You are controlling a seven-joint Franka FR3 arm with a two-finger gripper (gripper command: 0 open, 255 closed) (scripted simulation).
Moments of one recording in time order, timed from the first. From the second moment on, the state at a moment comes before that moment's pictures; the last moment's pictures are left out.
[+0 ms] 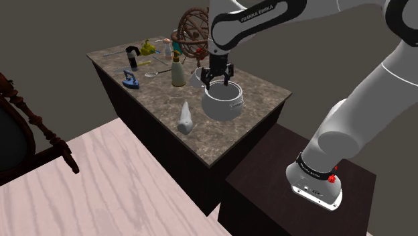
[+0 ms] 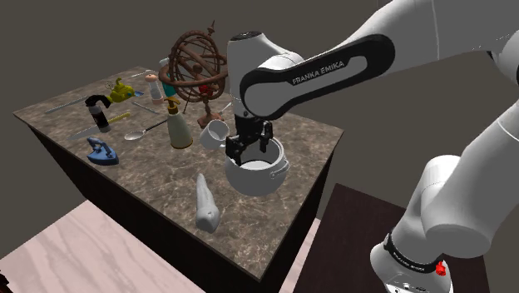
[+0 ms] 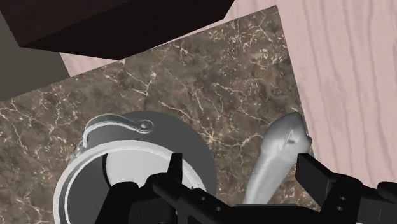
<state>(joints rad) 0.00 -0.16 0.08 -2.23 0.03 2.05 0.45</state>
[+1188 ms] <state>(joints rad) 0.04 0.54 0.08 -1.75 0.02 2.21 0.67</state>
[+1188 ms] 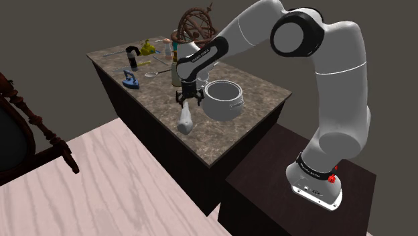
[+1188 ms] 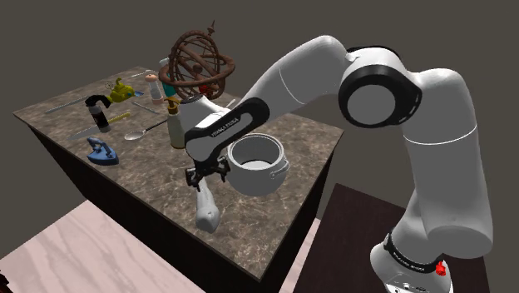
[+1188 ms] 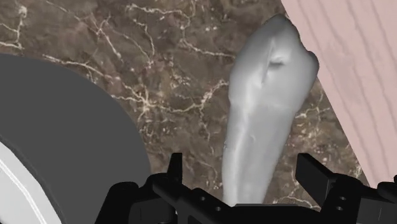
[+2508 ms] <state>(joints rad) 0.06 0.84 0.07 -1.49 0.02 2.24 0.72</state>
